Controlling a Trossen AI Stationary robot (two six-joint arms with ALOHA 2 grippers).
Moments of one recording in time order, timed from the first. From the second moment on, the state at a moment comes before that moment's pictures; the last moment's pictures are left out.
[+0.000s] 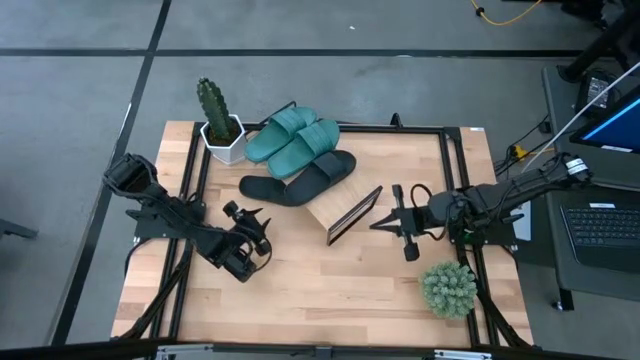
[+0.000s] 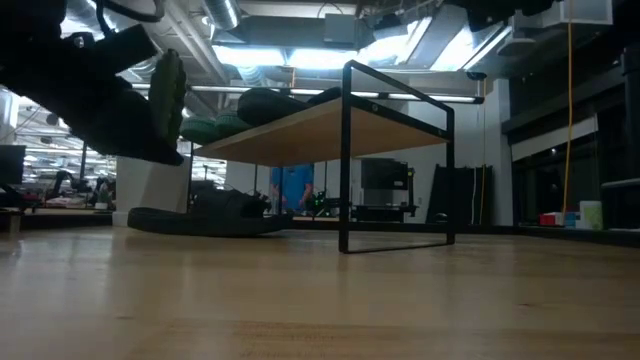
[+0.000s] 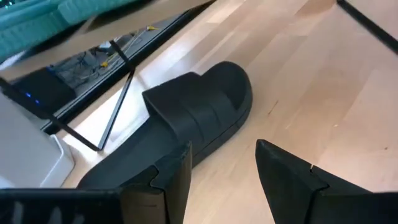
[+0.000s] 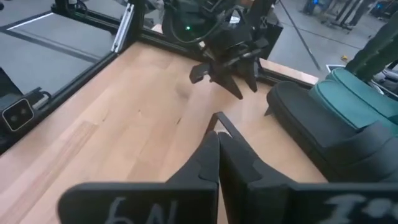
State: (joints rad) left arm -0.60 1.50 0.66 -0.60 -1.14 -1.12; right arm 0.32 0.97 0.68 -0.04 0.19 -0.19
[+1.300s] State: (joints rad) left arm -0.34 1.19 0.30 0.15 -0.93 -0.44; right arm 0.32 0.97 0.52 0.23 0.19 -0.16
